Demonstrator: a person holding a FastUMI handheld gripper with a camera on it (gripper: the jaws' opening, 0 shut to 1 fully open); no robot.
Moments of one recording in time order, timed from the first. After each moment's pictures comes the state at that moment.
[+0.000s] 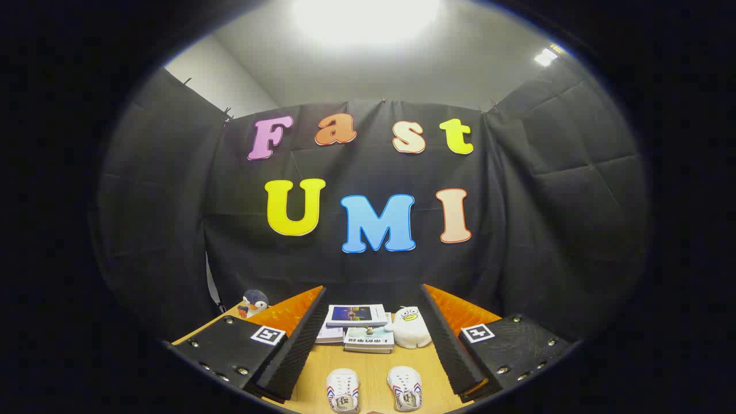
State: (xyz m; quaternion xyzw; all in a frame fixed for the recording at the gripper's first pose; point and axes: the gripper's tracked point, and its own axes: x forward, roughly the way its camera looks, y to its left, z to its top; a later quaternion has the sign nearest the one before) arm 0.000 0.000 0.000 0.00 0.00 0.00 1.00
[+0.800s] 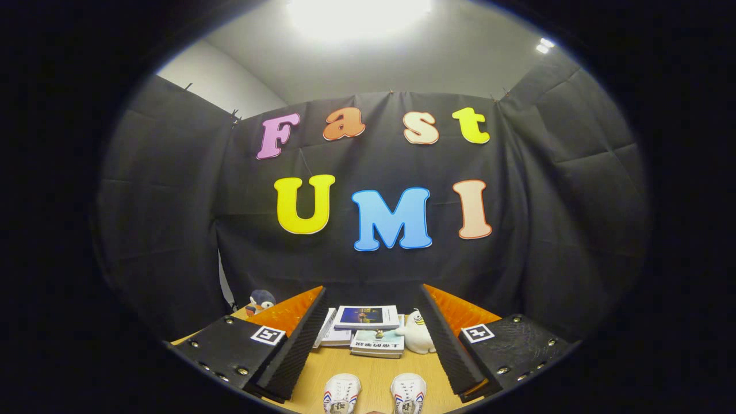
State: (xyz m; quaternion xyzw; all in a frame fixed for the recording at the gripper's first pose) arm 0.054 -0.022 -0.021 0.01 0.02 0.06 1.00
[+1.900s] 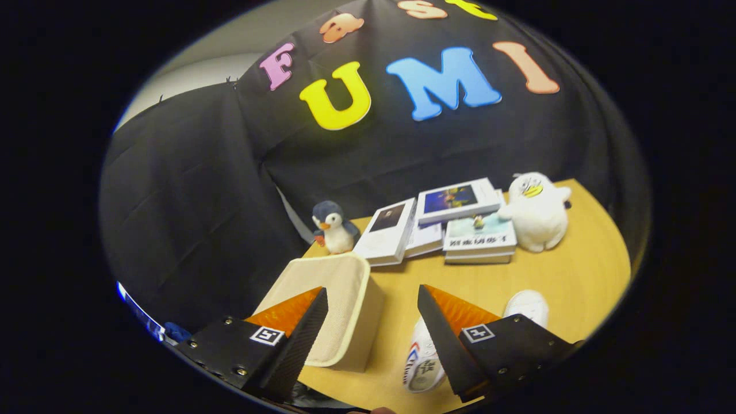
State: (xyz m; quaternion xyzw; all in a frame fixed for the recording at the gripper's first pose) arm 0.074 0.118 -0.233 0.18 0.32 0.26 0.90
